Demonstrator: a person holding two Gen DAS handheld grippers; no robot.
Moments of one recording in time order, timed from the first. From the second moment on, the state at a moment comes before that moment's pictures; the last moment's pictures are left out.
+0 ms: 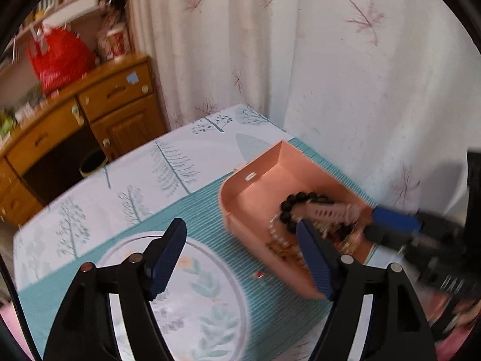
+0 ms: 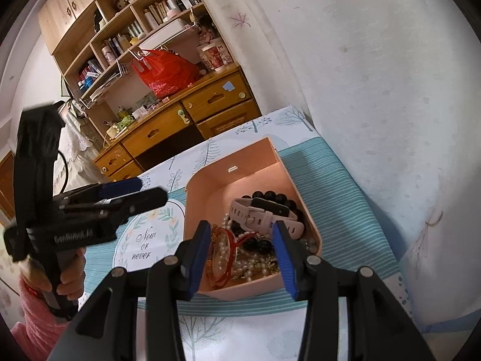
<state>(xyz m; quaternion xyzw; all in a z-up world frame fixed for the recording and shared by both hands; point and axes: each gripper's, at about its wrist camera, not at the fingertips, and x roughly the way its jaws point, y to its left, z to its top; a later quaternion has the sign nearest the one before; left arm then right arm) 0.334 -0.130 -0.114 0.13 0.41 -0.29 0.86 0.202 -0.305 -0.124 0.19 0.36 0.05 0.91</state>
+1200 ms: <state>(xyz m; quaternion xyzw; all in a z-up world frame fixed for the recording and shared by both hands) 0.326 -0.127 -0.201 0.20 0.42 -0.43 0.77 0.168 -0.310 -0.111 0.14 0.36 0.01 0.92</state>
